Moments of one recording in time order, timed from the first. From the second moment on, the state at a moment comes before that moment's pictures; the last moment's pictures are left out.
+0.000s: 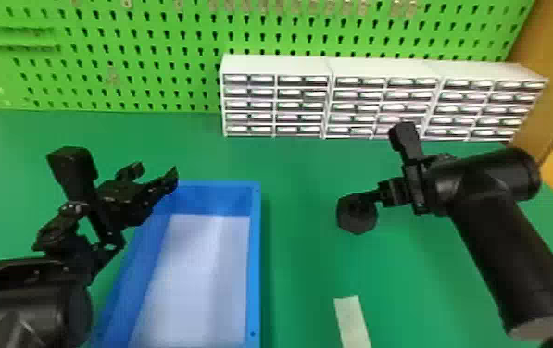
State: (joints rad) left arm -0.07 0.07 0.10 -1.67 0.17 0.28 -0.40; right arm -0.71 -0.14 0.10 -0.98 0.18 0.88 0.54
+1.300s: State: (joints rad) left arm -0.07 0.07 0.10 -1.67 0.17 0.28 -0.40; right arm -0.68 -0.14 0.08 -0.95 0.20 0.84 0.54
